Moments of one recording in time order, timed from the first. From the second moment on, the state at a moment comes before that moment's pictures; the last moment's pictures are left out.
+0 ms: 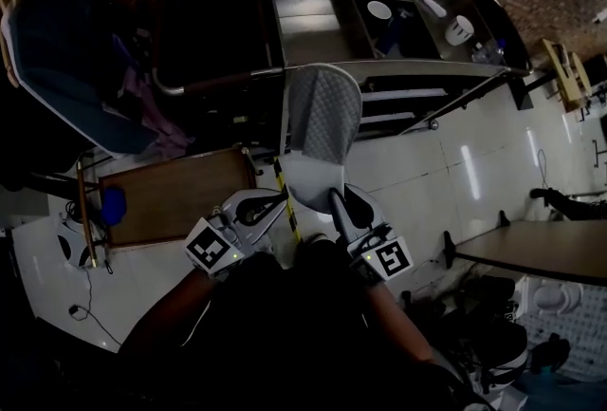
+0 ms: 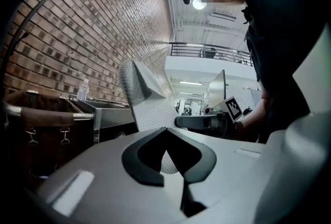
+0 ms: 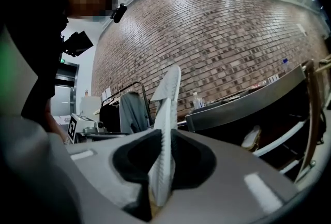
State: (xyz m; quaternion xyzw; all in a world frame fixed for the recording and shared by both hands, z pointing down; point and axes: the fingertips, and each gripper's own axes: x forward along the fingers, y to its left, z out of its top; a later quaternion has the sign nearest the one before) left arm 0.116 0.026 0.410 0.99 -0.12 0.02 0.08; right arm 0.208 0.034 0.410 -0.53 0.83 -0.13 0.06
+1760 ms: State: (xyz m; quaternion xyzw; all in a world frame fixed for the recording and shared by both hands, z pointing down) left arm 0.249 -0.045 0.469 0.97 -0.21 0.05 0.11; right arm 0.312 -0.064 0.660 -0.42 0.77 -0.48 0.01
